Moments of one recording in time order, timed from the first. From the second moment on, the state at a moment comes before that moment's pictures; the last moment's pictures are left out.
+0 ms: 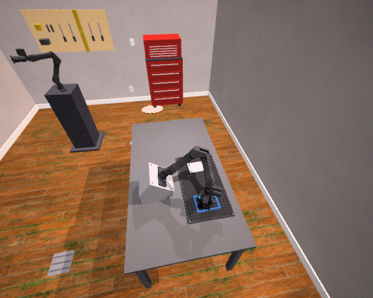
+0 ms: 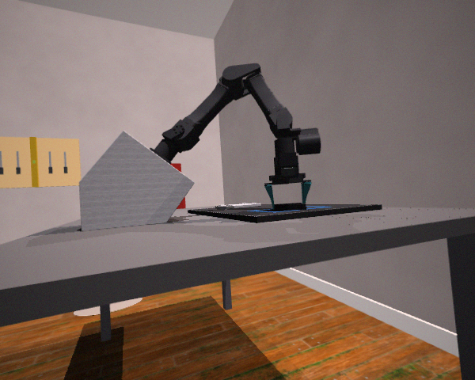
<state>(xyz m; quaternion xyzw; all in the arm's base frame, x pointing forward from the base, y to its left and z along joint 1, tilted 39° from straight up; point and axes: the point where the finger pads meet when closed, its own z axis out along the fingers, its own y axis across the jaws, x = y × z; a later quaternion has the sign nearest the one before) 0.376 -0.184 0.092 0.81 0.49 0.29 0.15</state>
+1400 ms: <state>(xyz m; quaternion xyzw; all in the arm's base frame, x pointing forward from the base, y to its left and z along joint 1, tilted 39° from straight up) 0.346 -0.184 0.130 0.81 0.49 0.29 0.15</state>
